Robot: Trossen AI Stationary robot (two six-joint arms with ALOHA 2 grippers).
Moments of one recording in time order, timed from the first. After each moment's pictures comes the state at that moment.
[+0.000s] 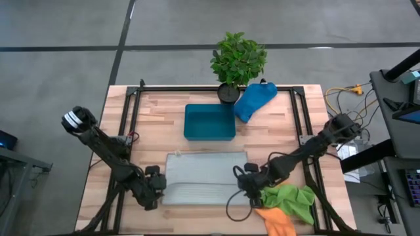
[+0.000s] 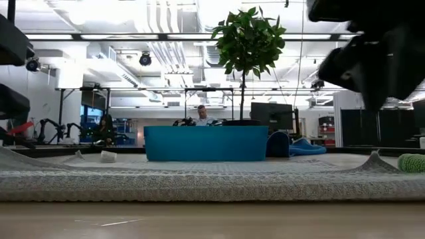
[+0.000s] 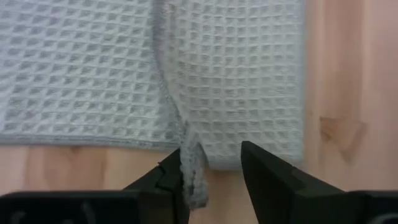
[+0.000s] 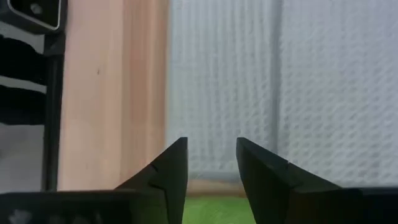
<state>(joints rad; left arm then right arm) -0.84 1.38 0.60 -0.30 -0.25 -0.95 0.54 1.65 1.03 -0.46 -0.02 0.56</state>
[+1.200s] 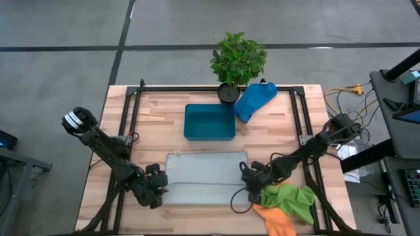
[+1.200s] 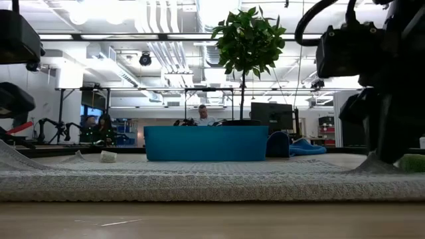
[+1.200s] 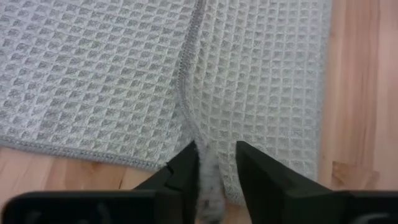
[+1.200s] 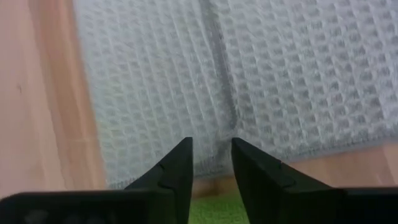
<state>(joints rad) -0.83 1.39 0.60 -0.28 -0.35 -1.04 0.53 1.65 0.81 -0.22 0.06 0.79</state>
